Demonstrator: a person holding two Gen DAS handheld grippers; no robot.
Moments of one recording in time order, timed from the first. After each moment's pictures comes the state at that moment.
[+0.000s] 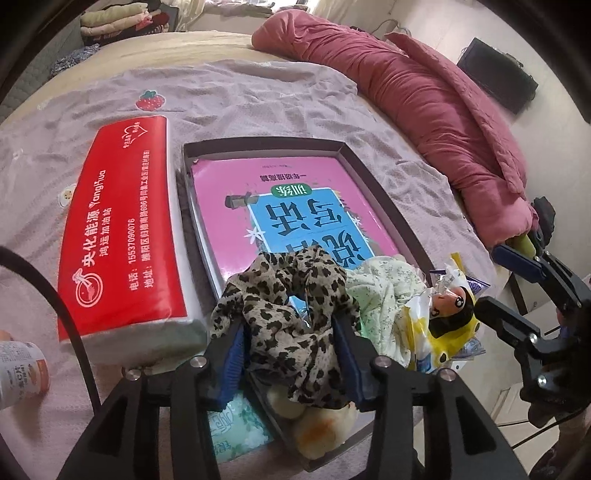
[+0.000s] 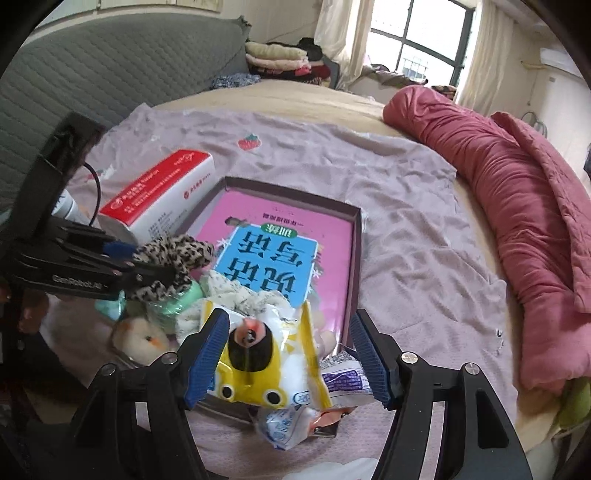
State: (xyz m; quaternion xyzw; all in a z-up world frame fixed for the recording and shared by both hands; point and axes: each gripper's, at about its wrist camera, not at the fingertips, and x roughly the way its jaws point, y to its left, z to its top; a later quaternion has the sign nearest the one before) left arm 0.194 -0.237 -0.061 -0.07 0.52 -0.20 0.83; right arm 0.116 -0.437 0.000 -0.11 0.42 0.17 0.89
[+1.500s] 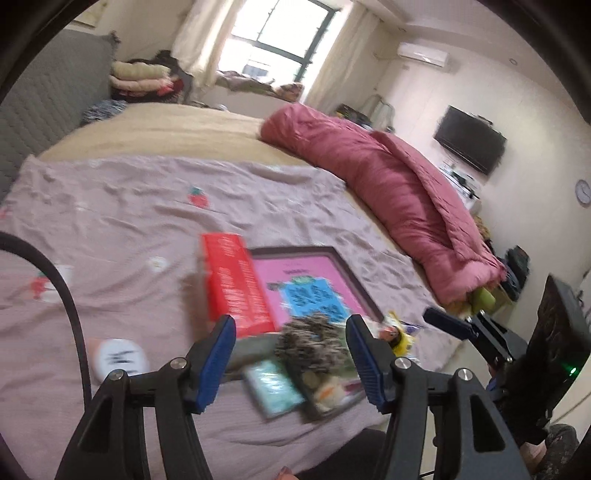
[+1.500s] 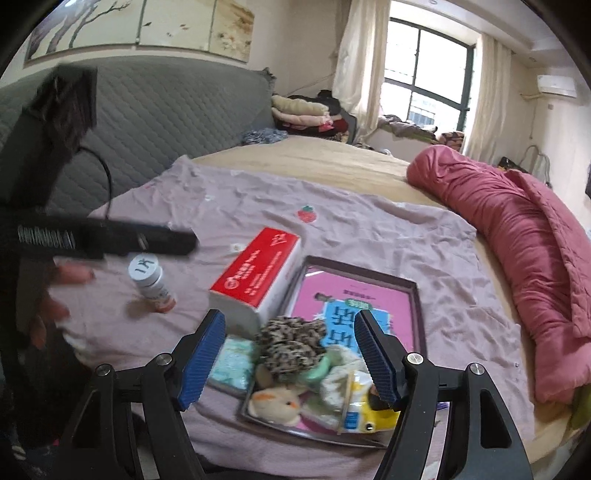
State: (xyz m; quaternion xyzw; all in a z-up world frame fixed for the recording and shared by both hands) left arm 0.108 -0.102 0.078 -0.12 0.38 -0.20 0.90; right arm 0.049 -0.322 0.074 -0.09 0.32 0.21 0.92
